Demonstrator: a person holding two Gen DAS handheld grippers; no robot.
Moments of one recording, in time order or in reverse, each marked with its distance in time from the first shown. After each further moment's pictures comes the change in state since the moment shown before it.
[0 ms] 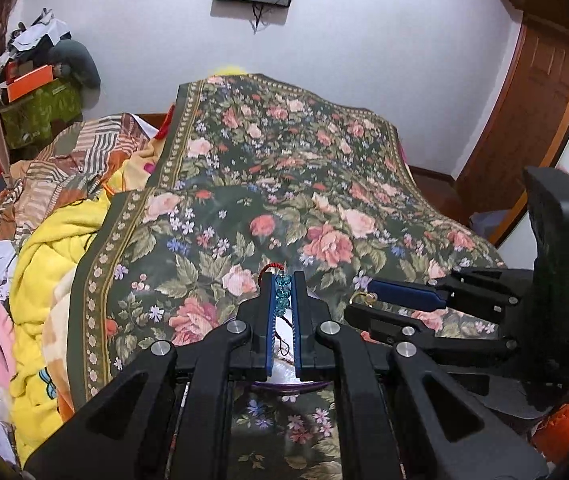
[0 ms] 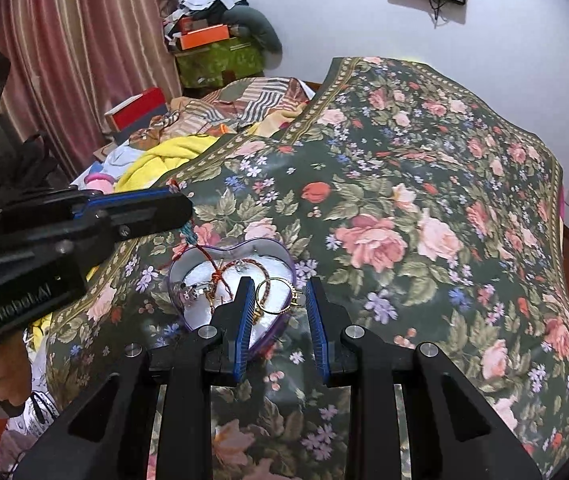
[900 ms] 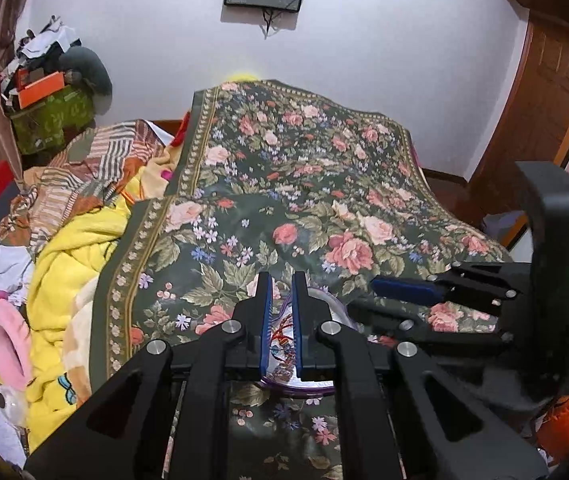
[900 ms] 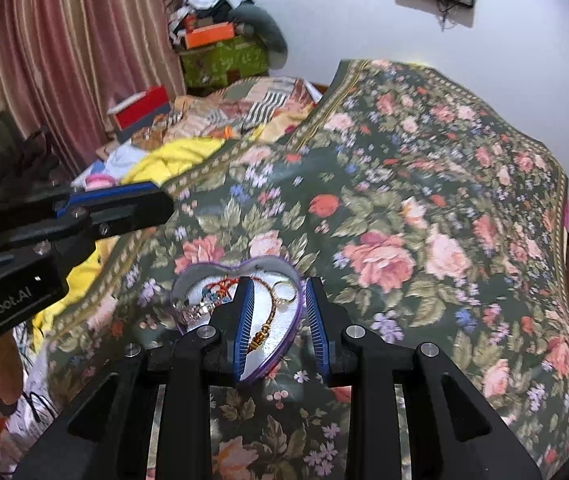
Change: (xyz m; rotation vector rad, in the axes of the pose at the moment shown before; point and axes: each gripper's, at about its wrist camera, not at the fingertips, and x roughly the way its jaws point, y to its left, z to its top) left arm -0.014 0.008 0.008 0.004 -0.032 0.052; right arm -0.007 0.000 0.015 -0.002 -0.016 0.004
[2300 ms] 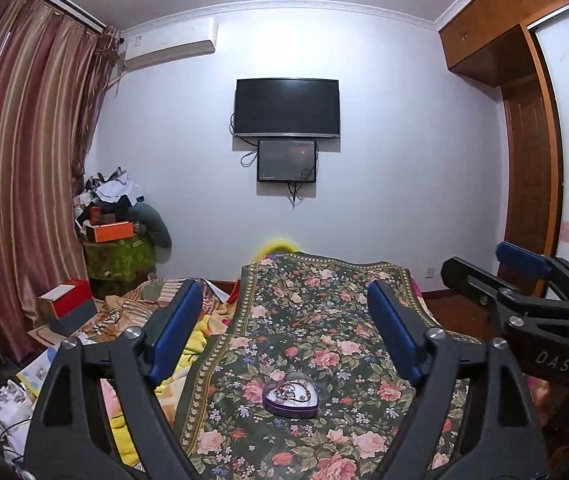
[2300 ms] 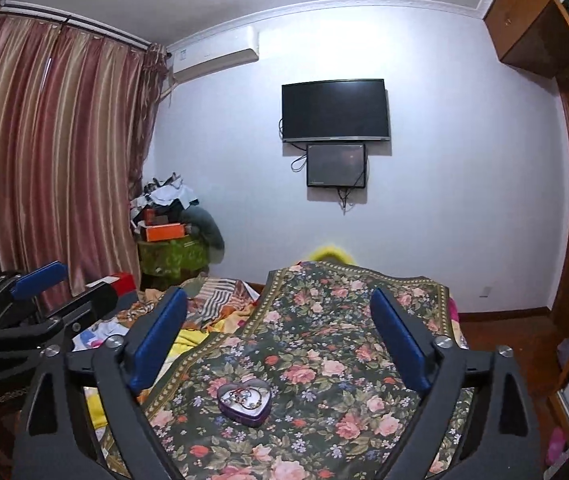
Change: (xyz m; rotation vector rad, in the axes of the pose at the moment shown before) left arm -0.265 -0.092 -0.049 0.072 -0.597 0.197; right arm -0.254 0.071 -0.044 0.092 -0.709 -0.285
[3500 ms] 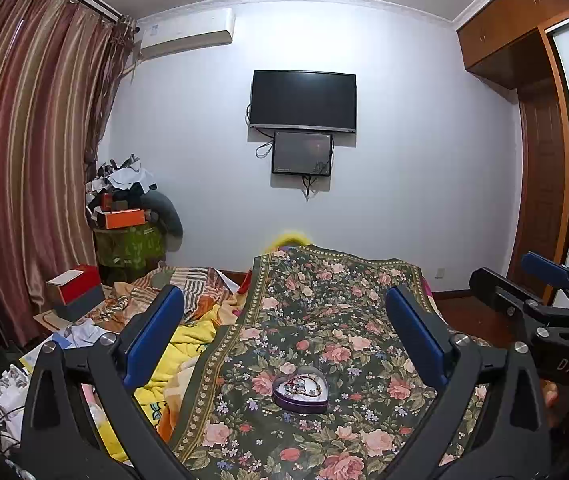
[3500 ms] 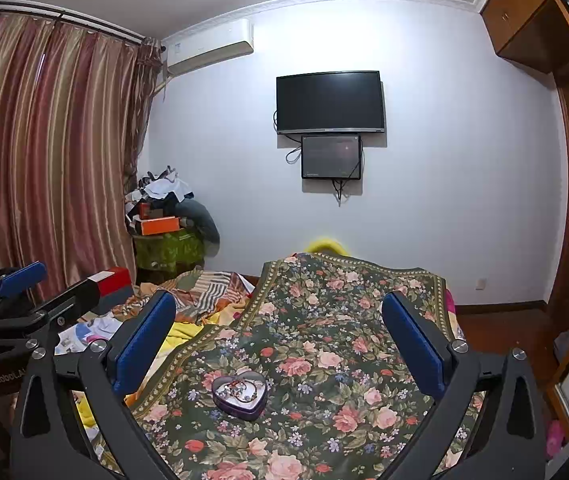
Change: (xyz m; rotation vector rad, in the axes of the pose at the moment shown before) left arm 0.004 0.010 -0.009 -0.039 0.030 0.040; right arm -0.008 -0.003 -0.009 0.003 0.029 -0.012
